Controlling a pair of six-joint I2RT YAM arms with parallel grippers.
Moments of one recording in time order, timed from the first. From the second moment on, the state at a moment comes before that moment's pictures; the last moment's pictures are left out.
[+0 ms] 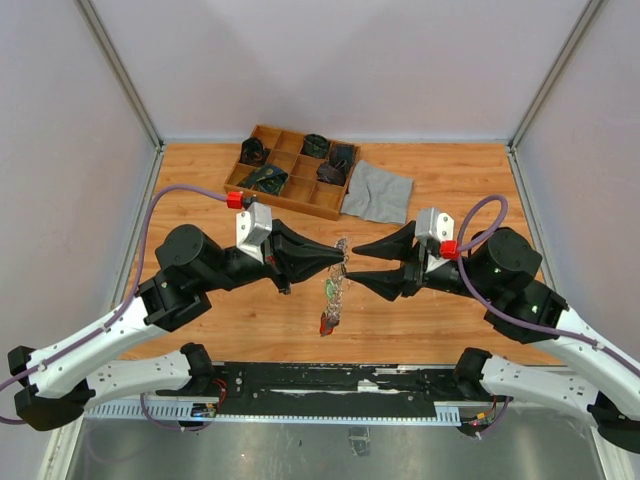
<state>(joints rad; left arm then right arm) -1.02 0.86 1.02 0.10 0.33 -0.18 1.00 0.75 1.05 -0.15 -0.36 -0.03</state>
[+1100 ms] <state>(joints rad) -1.02 0.86 1.02 0.11 0.41 -0.19 1.00 0.81 1.11 -0.20 -0.46 -0.11</state>
